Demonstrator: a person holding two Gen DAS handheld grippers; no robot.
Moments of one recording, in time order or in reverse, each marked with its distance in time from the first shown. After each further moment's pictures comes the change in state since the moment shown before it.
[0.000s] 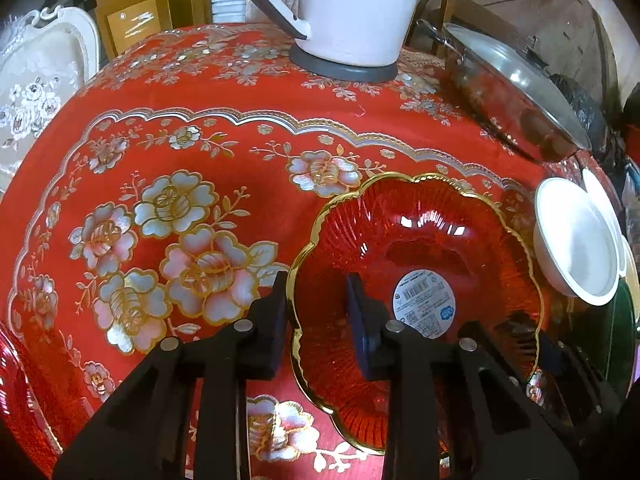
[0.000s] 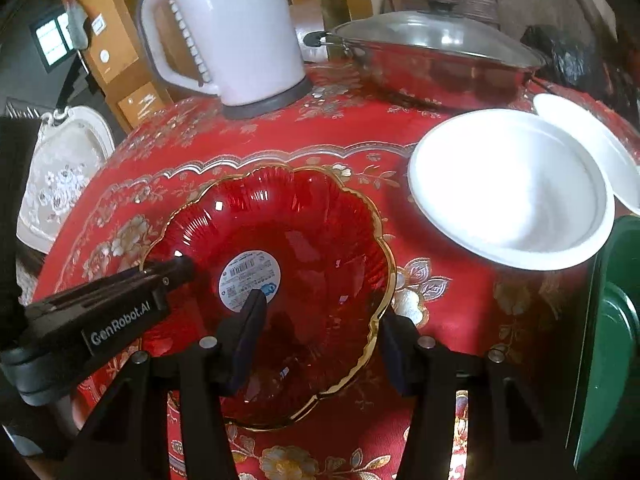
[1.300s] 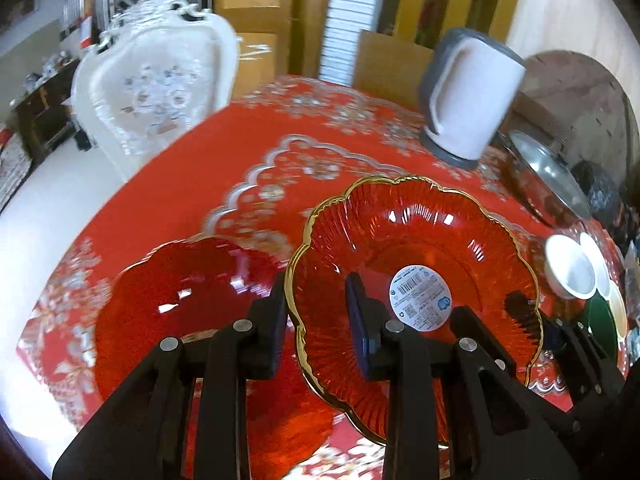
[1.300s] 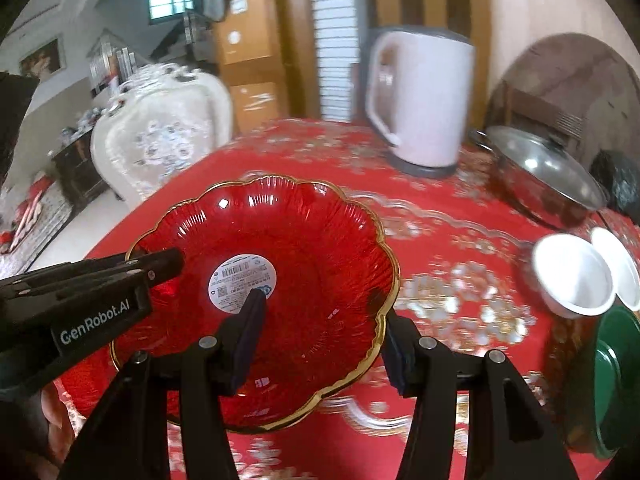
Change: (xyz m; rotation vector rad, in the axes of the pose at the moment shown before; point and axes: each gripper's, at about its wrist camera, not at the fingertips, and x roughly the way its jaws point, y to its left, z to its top) left arm -0.158 0.144 -0.077 -0.210 -0.206 0.137; right arm -0.075 0.149 -0.034 -0.343 -0.149 0.136
